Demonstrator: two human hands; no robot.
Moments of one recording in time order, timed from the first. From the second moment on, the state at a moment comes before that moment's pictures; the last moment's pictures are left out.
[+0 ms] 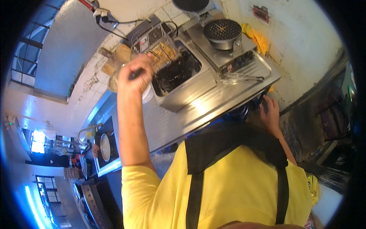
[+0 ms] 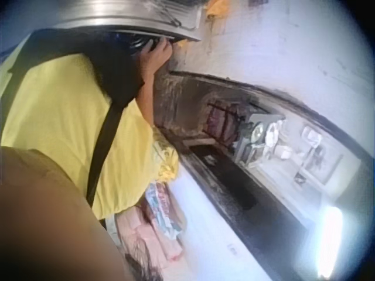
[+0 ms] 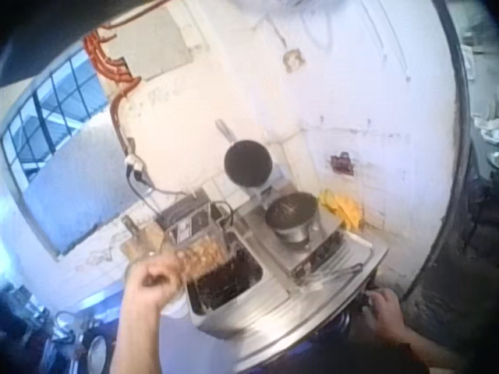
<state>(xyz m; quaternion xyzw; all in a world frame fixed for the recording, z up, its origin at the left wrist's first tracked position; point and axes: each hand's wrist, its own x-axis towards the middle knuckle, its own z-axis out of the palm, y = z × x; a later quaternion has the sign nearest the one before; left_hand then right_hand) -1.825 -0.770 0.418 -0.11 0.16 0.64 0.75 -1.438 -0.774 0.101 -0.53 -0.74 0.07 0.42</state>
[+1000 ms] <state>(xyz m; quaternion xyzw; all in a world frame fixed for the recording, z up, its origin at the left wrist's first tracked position) -1.781 -0.775 0.414 -0.06 0.16 0.70 0.70 -1.396 -0.720 0.077 -0.44 -0.79 0.26 0.33</state>
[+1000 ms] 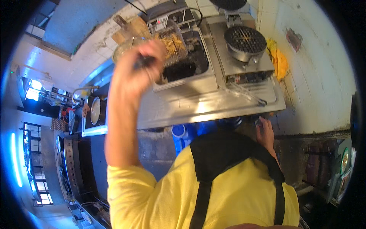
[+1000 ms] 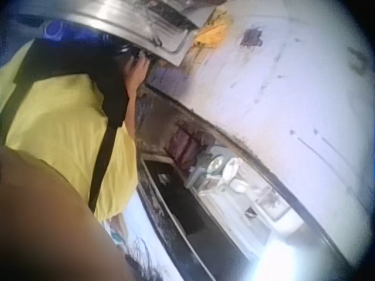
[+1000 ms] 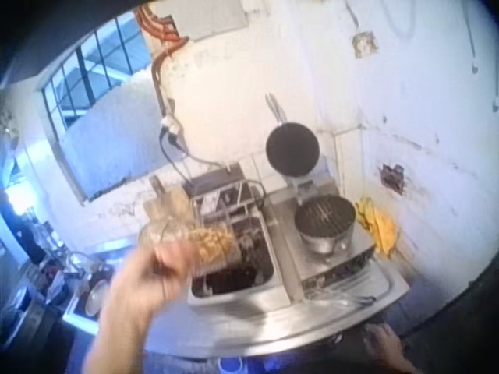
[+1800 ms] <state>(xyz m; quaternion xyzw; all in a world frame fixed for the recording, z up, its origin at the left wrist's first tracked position) -1.821 -0.797 0.390 -0.03 0.30 0.71 0.64 -1.409 -0.714 0.093 -0.39 -0.82 0.27 0.31</state>
